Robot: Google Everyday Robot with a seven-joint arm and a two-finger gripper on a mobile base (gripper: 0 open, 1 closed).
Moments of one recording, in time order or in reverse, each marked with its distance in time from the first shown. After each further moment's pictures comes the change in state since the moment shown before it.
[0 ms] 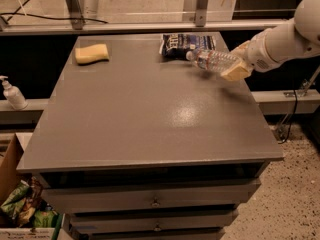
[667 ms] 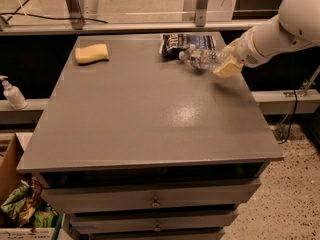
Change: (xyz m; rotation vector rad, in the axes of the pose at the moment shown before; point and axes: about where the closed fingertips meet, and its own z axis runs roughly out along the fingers) arm -0.016 -0.009 0.029 -0.038 0.003 -0.030
